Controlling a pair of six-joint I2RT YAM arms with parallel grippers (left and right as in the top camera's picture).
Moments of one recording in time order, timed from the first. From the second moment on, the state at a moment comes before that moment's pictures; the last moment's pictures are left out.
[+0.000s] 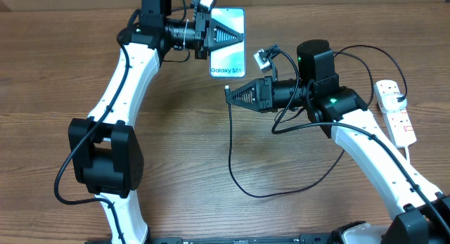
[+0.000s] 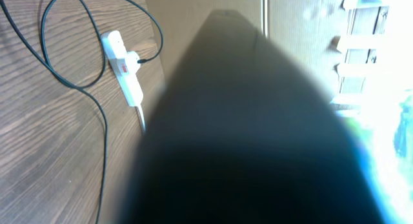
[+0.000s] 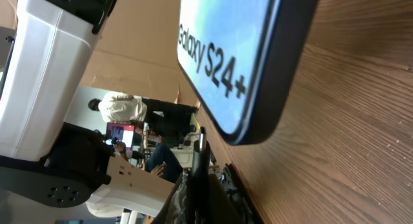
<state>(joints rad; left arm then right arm) -0.18 2.05 1.80 -0.40 1.42 -0.79 0.34 1.51 1.15 -0.25 -1.11 0.67</state>
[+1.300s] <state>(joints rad) -0.18 2.05 1.80 -0.40 1.46 -0.84 0.34 1.51 1.15 -0.15 -1.07 0.70</state>
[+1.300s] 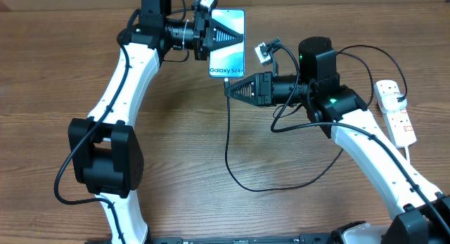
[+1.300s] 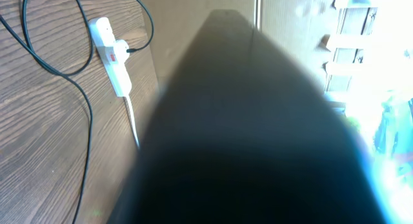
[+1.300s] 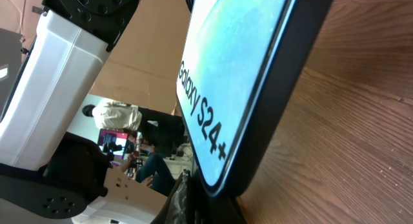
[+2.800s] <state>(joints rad) -0.16 2.05 1.80 -0.39 1.47 -0.84 0.35 1.51 1.15 -0.07 -1.04 0.86</state>
